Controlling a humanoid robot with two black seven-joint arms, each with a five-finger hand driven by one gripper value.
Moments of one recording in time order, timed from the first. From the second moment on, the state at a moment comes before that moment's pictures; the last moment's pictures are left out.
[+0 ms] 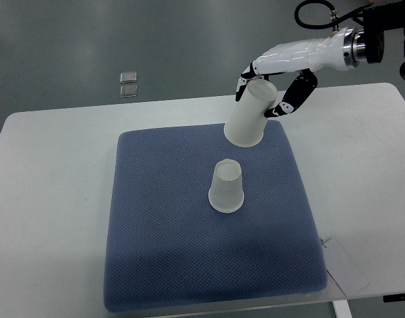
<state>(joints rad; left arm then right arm) -0.01 0.00 -0.04 -0.20 0.05 0.10 -0.05 1.40 -0.71 0.18 1.32 -1.45 0.46 0.34</state>
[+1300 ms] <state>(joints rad) -0.01 0.00 -0.04 -0.20 0.05 0.10 -0.05 1.37 -0.61 0.14 1.36 -1.51 0.47 0.33</state>
